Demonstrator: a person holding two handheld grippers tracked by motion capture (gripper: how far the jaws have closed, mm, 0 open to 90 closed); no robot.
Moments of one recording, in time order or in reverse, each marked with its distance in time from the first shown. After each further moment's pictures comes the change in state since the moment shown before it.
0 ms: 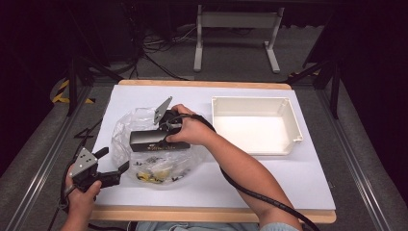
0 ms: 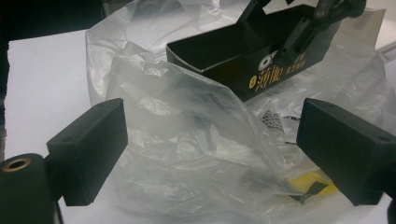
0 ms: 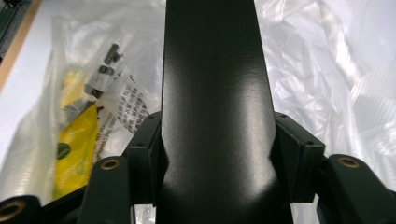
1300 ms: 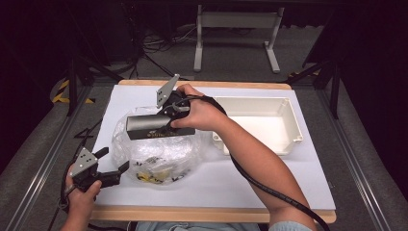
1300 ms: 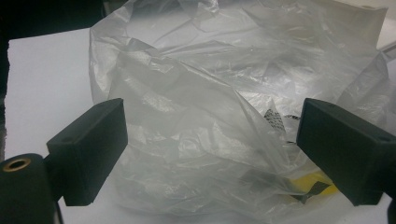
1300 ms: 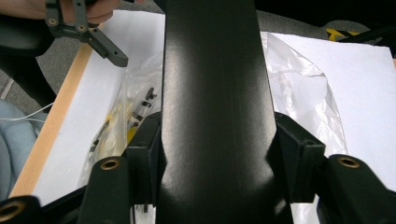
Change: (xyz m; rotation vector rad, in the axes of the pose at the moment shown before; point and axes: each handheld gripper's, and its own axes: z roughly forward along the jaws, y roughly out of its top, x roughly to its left) left arm 0.000 0.000 0.001 0.002 0.000 -0.003; right arm 0.013 0.039 -0.086 -0.043 -0.016 -0.077
